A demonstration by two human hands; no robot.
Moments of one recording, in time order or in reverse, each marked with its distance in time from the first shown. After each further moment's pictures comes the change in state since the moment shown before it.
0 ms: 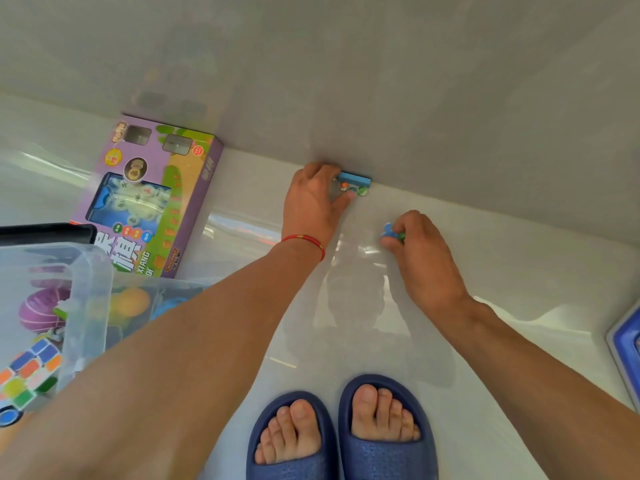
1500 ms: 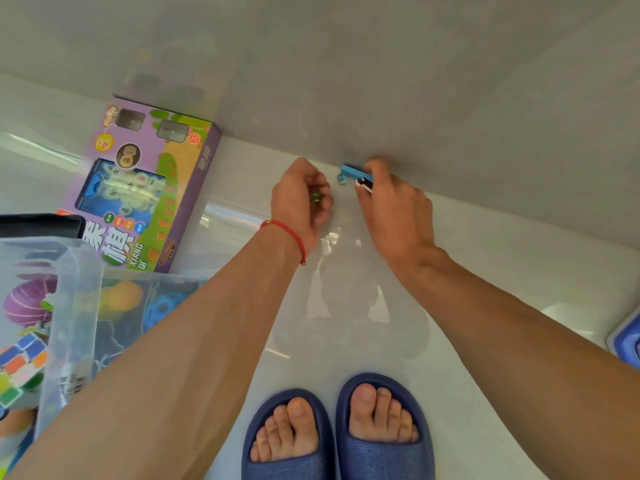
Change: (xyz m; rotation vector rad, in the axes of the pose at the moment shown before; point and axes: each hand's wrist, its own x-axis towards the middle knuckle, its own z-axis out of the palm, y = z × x) left_hand 0.005 0.020 -0.030 -1.210 -0.077 -1.006; right_hand 0.057 -0.043 0.017 -0.342 0.192 -0.127
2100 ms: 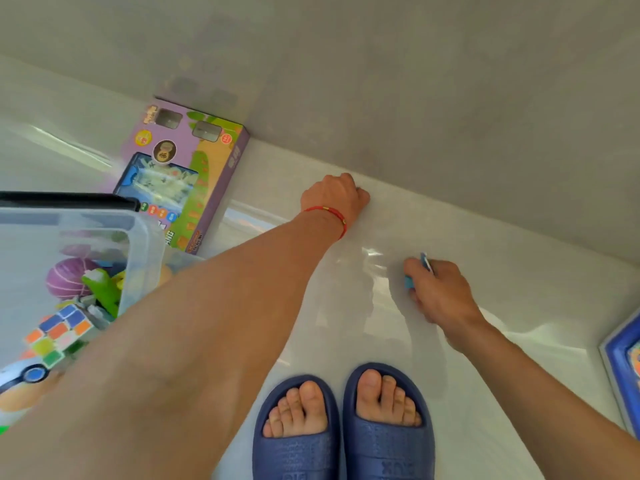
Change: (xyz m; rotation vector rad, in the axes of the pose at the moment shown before) left_hand 0.016 -0.009 0.010 1.664 0.094 0.502; right_hand -0.094 0.032 -0.040 0.712 -0.491 0.697
